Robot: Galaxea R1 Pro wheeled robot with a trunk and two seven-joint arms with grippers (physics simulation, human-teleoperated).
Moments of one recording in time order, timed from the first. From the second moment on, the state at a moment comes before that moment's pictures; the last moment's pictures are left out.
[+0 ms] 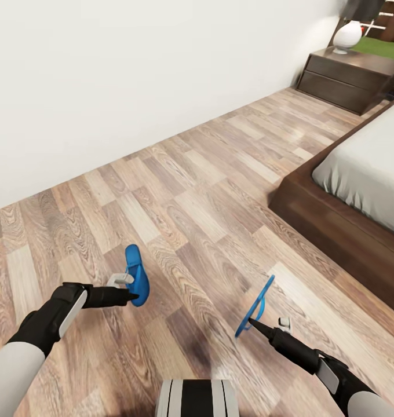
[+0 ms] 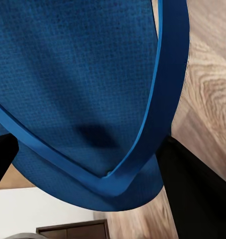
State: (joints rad) left arm -0.70 0.29 -0.16 -0.87 0.20 0.74 -0.67; right arm -0.59 -0.19 -0.11 -0.29 -0.49 0.21 1.37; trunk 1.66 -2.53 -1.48
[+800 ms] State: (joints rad) left arm -0.58 0.27 -0.12 -0.86 0.35 0.72 -0.73; right arm -0.59 -0.19 -0.11 -0.28 -0.48 0.22 1.36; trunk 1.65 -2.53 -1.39
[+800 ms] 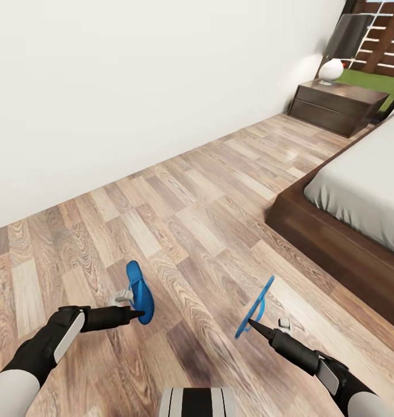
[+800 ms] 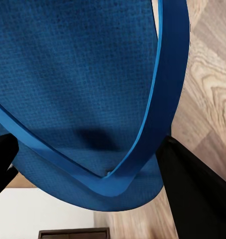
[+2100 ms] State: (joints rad) left arm -0.50 0.29 -0.11 -0.86 0.41 0.74 -0.84; right arm -0.59 -0.20 -0.10 -0.23 -0.49 0.22 1.37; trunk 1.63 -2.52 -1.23
